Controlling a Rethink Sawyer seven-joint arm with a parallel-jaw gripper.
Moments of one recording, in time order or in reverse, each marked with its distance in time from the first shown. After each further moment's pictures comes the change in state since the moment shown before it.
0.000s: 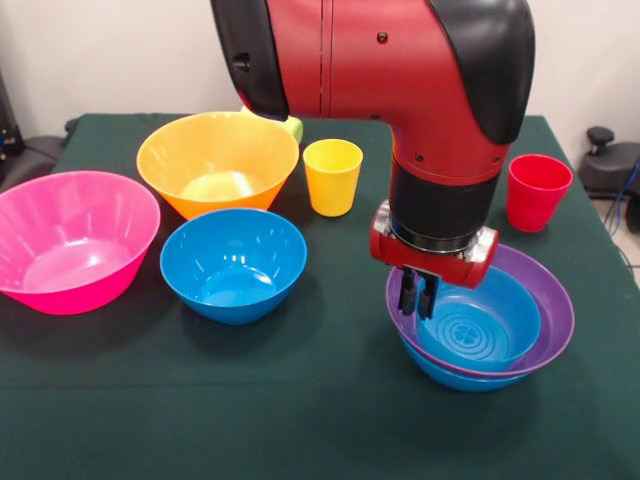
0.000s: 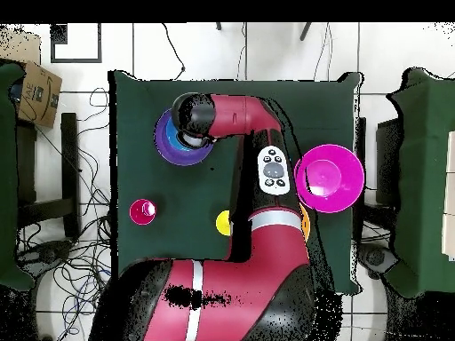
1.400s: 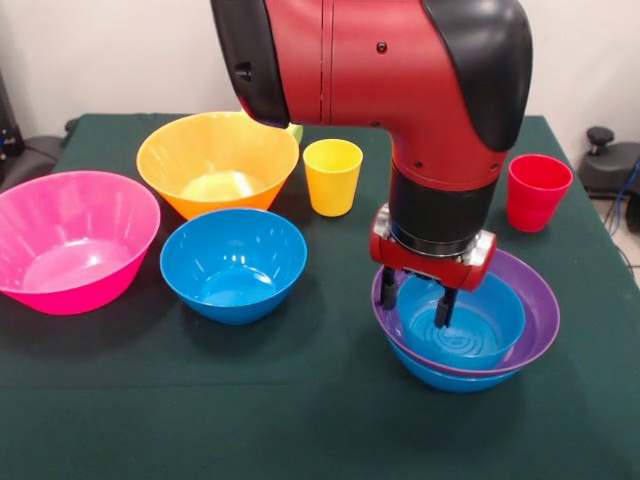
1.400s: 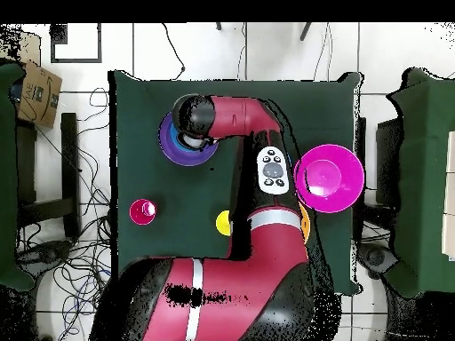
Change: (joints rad) arm 0.001 0.010 -0.001 0.000 0.000 0.000 0.000
